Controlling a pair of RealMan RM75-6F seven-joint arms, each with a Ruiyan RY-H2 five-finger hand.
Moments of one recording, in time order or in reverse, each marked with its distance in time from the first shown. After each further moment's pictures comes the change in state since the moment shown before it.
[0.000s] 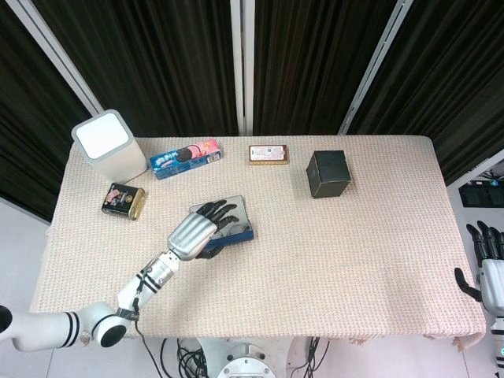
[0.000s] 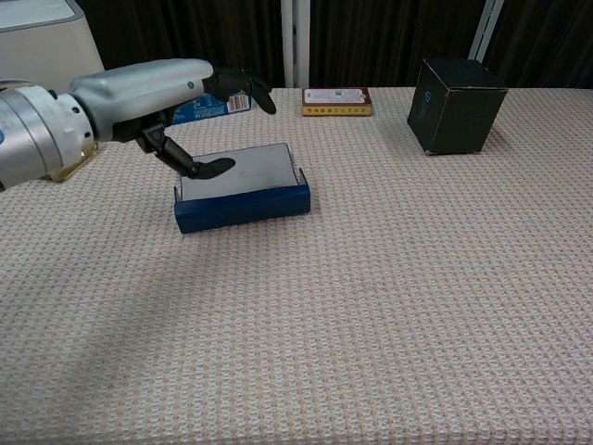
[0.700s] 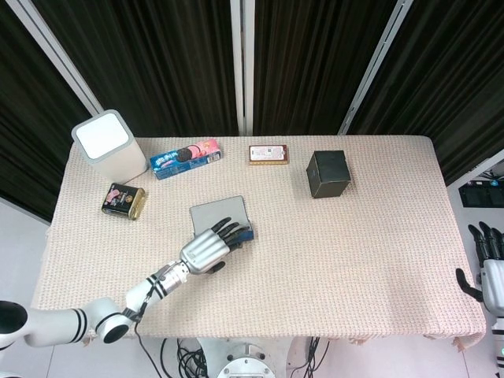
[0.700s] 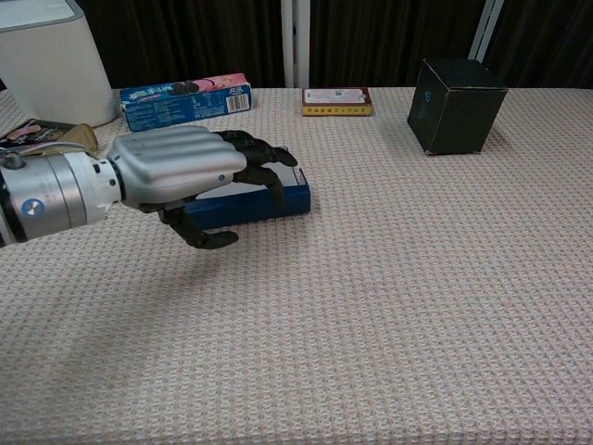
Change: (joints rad) left arm -0.024 -0.074 0.025 0.119 0.084 -0.148 0.178; right arm -0.001 -0.001 0.002 0.007 0.018 -0.012 0.012
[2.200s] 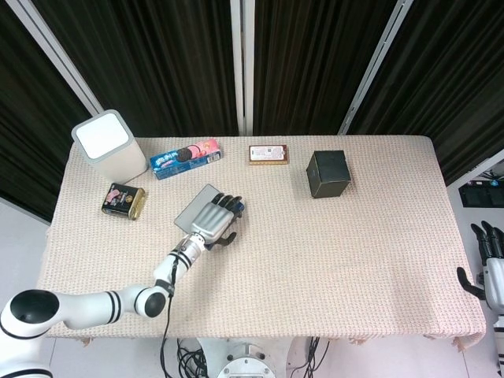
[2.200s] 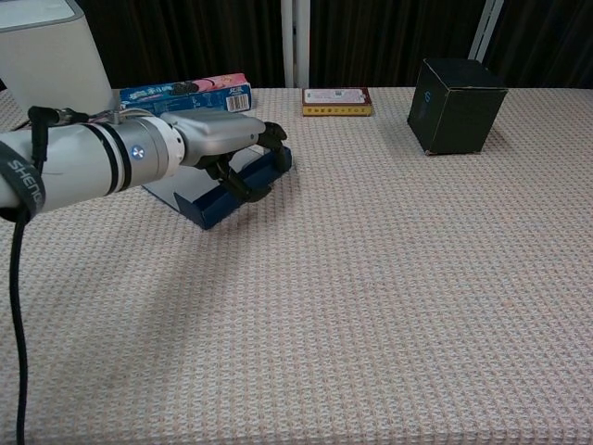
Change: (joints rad) left arm -0.128 -0.124 -0.210 0.105 -0.598 -0.157 0.258; right arm 0.006 -0.011 0.008 0.037 0.015 -0.022 0.049
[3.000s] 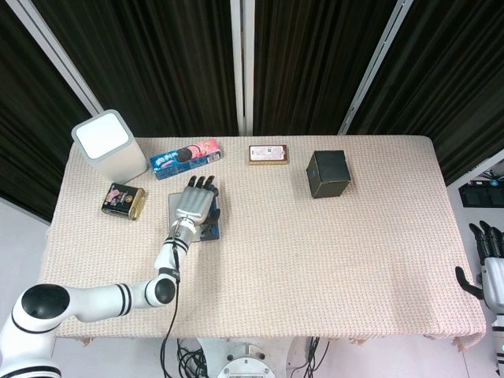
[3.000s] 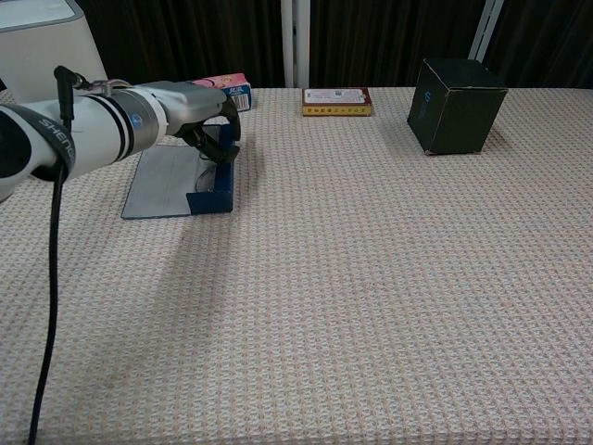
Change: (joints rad) left arm -0.070 -0.020 -0.045 0.042 -0.385 0.150 0.242; right arm 0.004 -0.006 0.000 0.001 -0.003 -0.002 -0.004
